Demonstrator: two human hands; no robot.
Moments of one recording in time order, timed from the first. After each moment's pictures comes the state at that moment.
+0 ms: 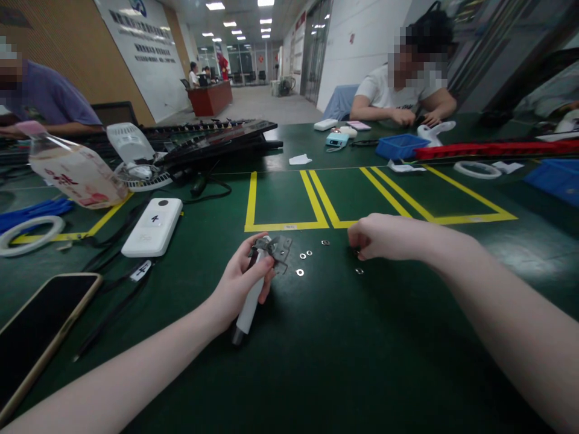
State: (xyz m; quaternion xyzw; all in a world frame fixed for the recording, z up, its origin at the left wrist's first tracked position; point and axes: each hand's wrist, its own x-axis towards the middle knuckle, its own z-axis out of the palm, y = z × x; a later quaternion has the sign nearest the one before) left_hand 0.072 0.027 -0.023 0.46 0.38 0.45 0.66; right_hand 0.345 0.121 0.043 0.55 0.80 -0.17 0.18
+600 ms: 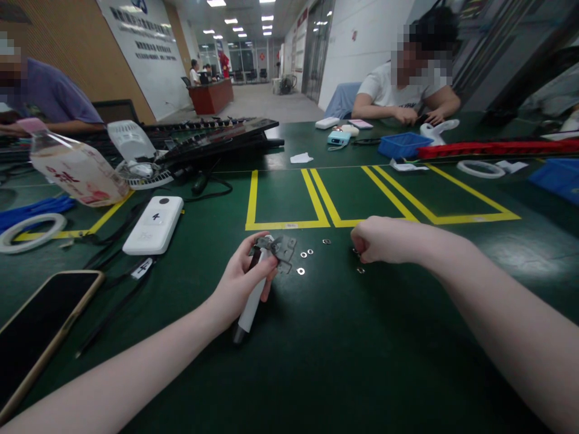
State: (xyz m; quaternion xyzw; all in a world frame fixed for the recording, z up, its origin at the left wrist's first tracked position) left_hand 0.074 0.027 -0.023 0.48 0.39 0.47 0.63; right_hand 0.337 0.116 0.043 0.56 0.79 -0.13 0.21
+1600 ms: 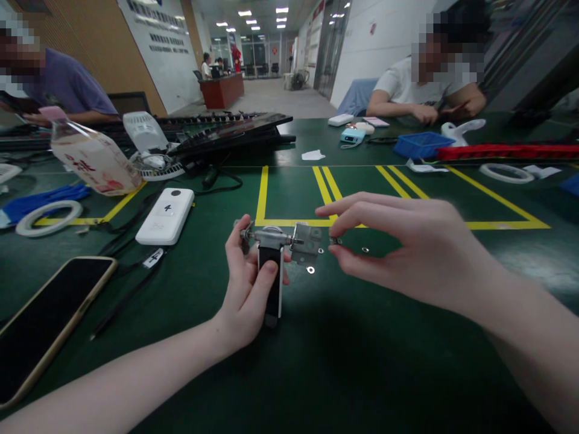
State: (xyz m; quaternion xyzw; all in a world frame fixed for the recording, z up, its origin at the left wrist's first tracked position) left_hand 0.084 0.000 -0.026 0.51 0.39 0.60 0.48; right_hand 0.289 0.052 0.083 0.34 0.90 -0.12 -0.25
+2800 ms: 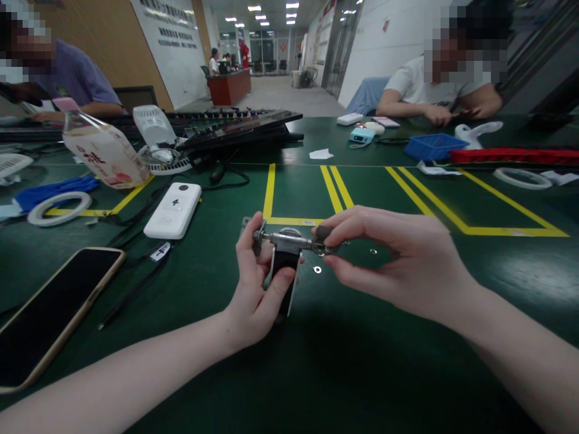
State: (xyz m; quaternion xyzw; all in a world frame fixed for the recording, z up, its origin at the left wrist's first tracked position) left_hand 0.079 0.007 -0.037 0.68 0.32 0.58 0.33; right_hand 0.273 0.054 0.060 0.23 0.89 -0.15 -0.36
